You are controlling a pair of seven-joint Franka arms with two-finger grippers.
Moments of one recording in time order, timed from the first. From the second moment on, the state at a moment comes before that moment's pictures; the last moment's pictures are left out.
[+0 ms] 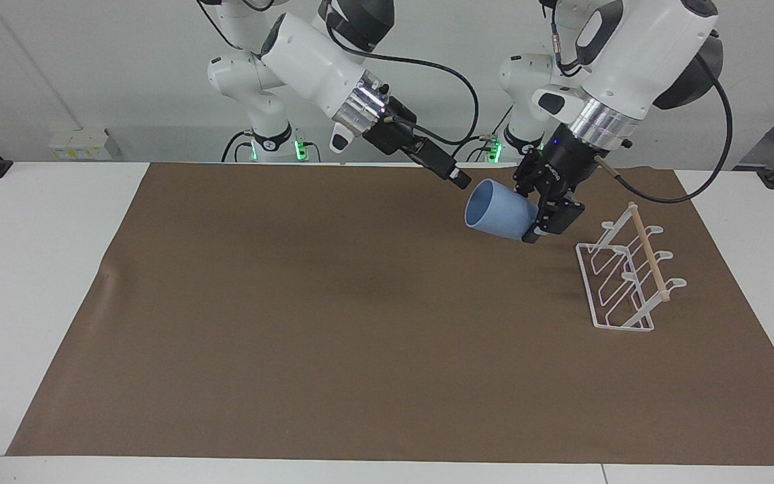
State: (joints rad) left arm -0.10 0.18 -0.24 -1.40 -0.22 1.86 1.22; right arm 0.36 0.12 0.19 -1.65 0.81 2.37 1.07
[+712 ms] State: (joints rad) left arm -0.06 0.08 -0.24 -1.60 0.24 1.83 1.16; right arm 0.23 0.11 0.19 -1.65 0.29 2.14 0.18
